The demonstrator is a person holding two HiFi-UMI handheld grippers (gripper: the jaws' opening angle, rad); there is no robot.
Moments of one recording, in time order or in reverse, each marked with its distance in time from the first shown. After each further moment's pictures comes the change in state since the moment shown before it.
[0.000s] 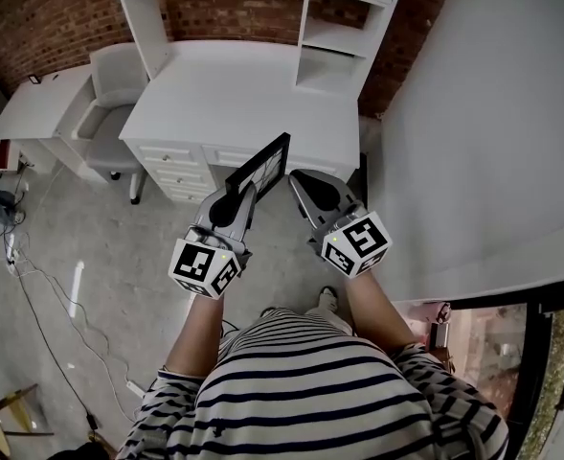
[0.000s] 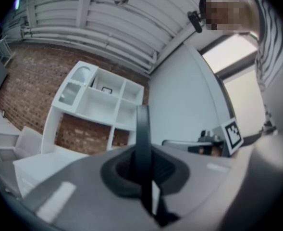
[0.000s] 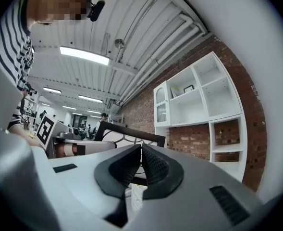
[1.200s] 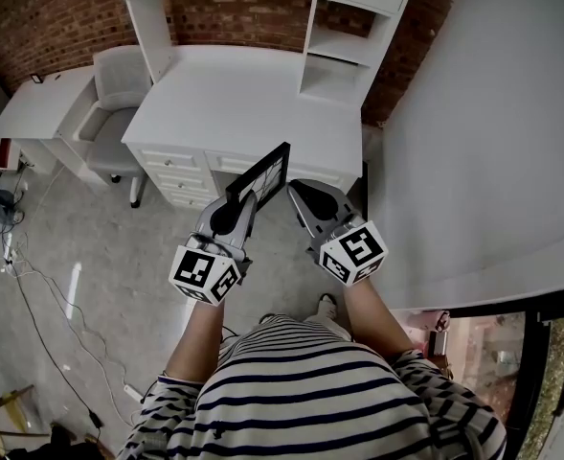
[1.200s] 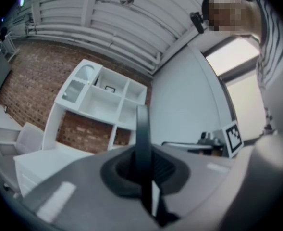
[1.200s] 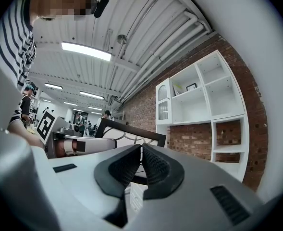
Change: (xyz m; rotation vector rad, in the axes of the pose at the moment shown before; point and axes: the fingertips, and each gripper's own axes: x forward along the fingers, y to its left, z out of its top) left arm -0.003 0.009 -0.006 -0.038 -0.001 0.013; right arm 0.009 0.004 -0.010 -0.030 0.033 0.010
